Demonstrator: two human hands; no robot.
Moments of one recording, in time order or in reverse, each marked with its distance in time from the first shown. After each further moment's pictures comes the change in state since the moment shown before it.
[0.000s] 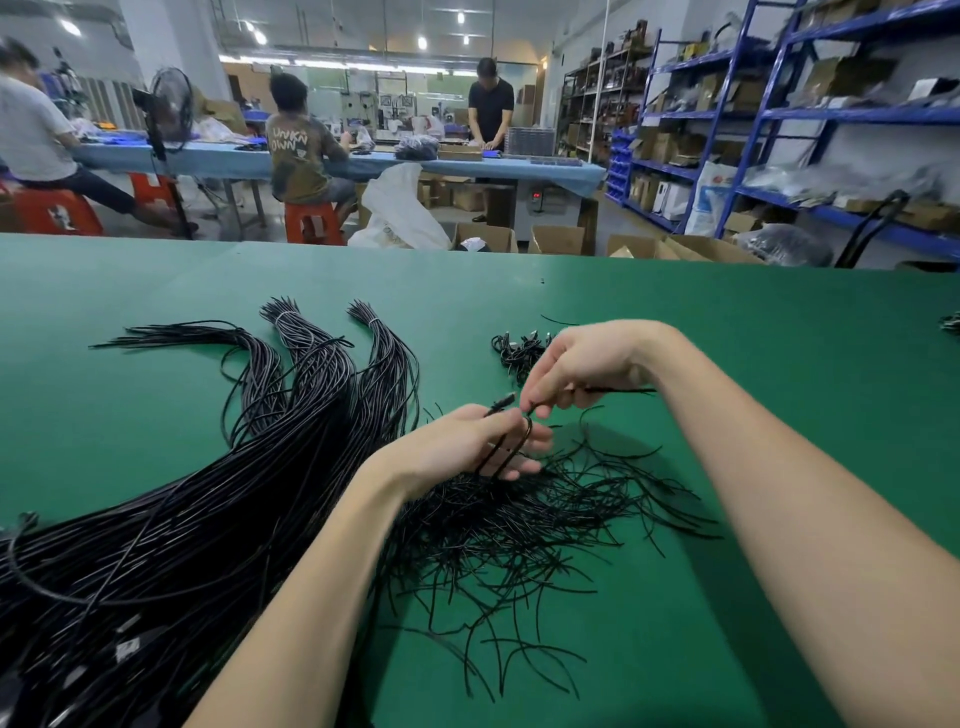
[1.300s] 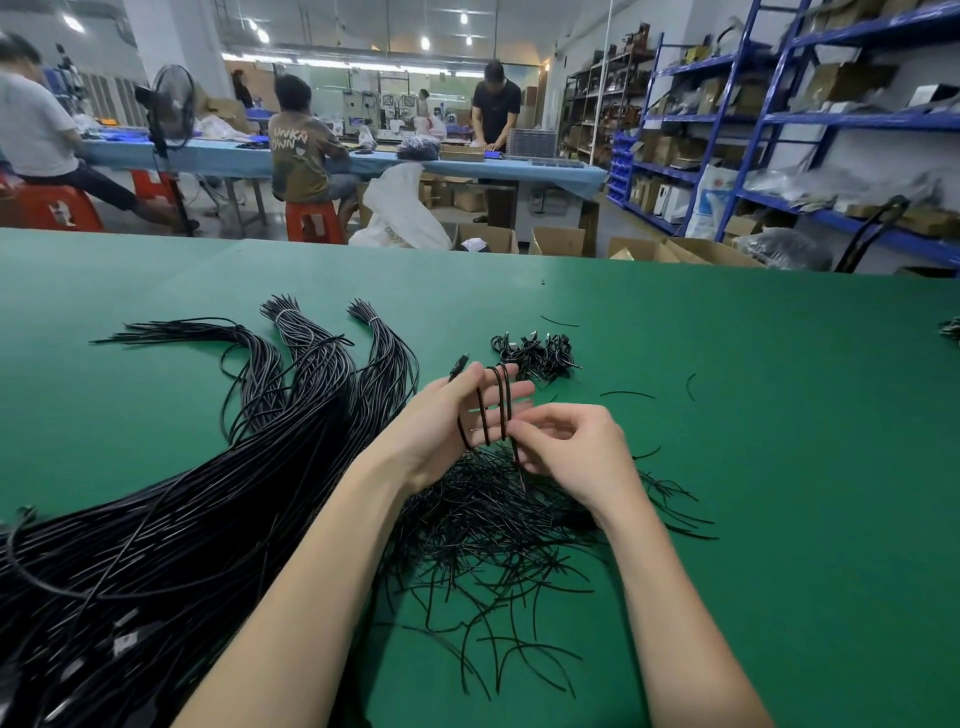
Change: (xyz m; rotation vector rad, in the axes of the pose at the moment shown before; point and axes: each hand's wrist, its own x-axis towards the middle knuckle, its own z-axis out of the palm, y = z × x) left_hand 0.006 0.005 -0.002 -0.502 0.199 0.158; right_hand -0.011 0.044 0.117 0.516 0.746 -0.205
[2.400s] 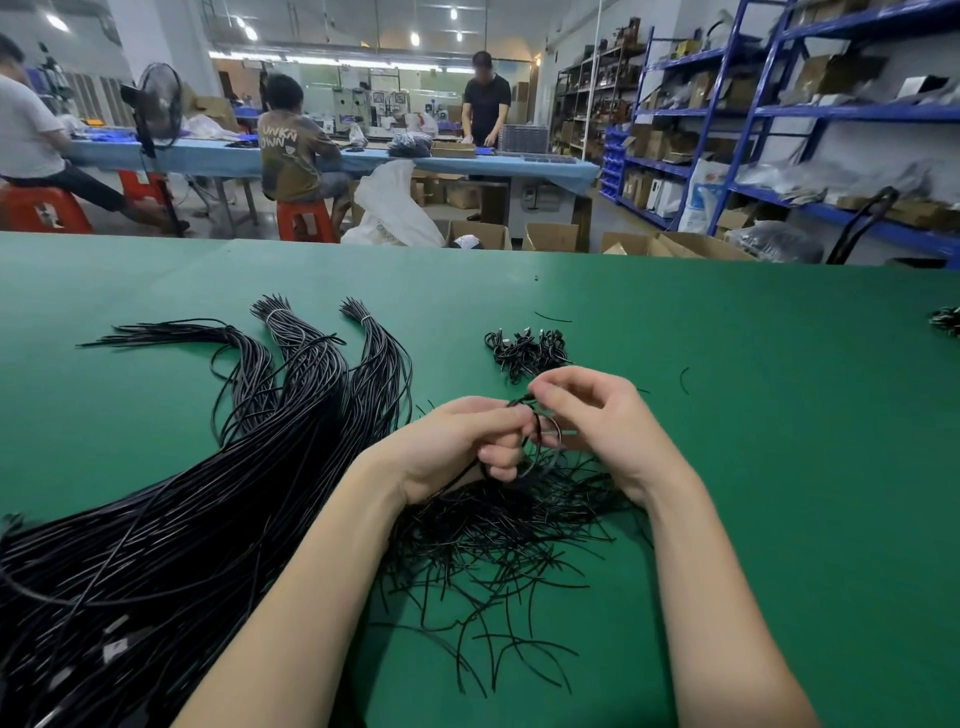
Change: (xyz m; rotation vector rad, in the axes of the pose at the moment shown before) left_hand -0.015 -0.002 0.010 0.159 -0.360 -0.132; right_hand 0.007 -0.013 -0.033 0.272 -0.187 -0.086
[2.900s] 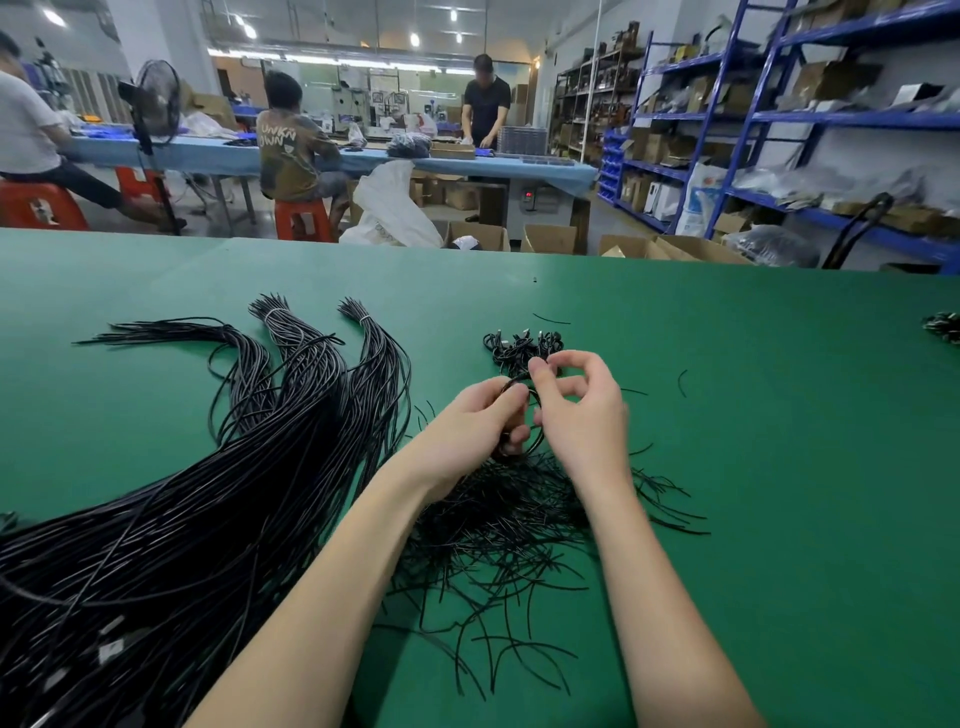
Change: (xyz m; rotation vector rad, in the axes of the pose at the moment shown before) left_hand 0.021 -0.008 0.009 0.239 0.358 0.151; right_hand 0.017 0.017 0.033 -0.242 0.539 -0.146
